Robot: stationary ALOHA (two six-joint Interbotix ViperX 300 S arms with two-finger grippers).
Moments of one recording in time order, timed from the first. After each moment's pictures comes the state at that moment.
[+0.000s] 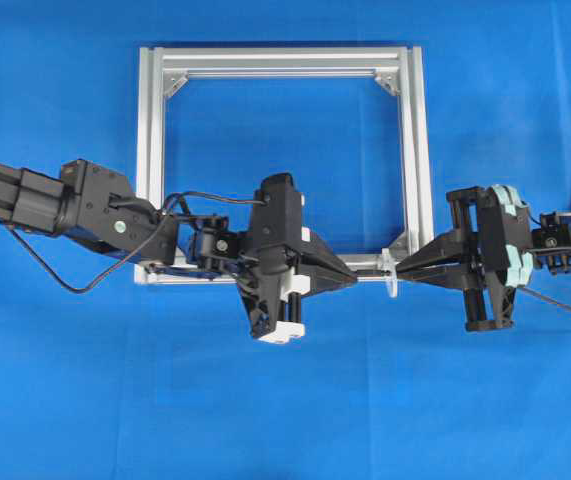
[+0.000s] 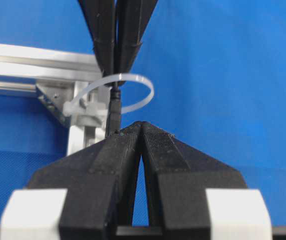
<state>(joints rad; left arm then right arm) -0.14 0.29 0.48 -0.09 -0.40 -0.14 0.23 -0.16 1.21 0.21 -0.60 0.09</state>
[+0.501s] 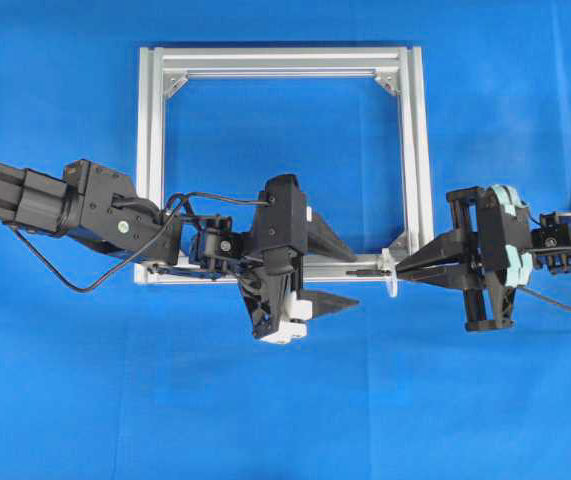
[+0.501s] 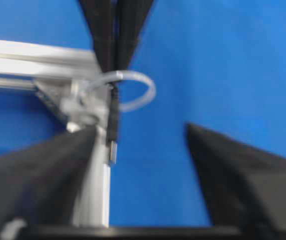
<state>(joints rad) -0.14 0.30 0.47 -0.09 -0.39 -0.14 0.23 -0.16 1.21 0.21 -0.60 0.09</state>
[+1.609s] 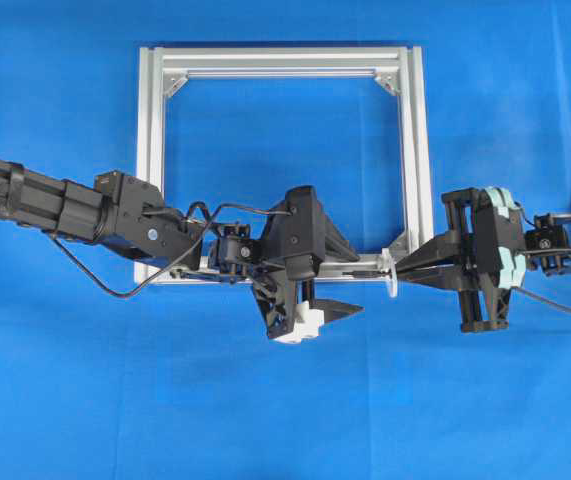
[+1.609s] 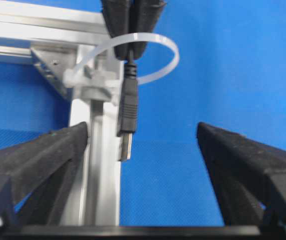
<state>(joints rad) -0.13 0.41 0.42 -0.09 -0.39 -0.14 0.23 -0.14 1.20 0.21 -0.60 0.09</state>
